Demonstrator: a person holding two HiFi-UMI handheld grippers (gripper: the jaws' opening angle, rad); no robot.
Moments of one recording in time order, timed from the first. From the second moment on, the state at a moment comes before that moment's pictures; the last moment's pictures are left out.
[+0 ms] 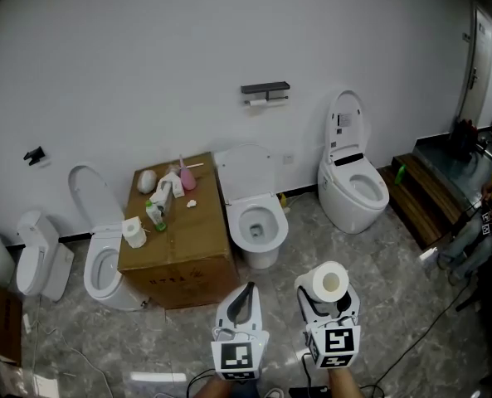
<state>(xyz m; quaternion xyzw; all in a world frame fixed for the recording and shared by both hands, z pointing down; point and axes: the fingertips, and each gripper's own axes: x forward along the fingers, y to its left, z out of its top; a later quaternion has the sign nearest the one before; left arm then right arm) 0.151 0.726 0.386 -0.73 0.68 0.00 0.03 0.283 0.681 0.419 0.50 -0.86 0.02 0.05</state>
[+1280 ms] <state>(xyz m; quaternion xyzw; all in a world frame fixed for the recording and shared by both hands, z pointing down) -0.030 0.442 0.387 -0.74 0.67 0.02 0.01 0.106 0.413 0.413 0.51 -0.85 -0.01 0.09</state>
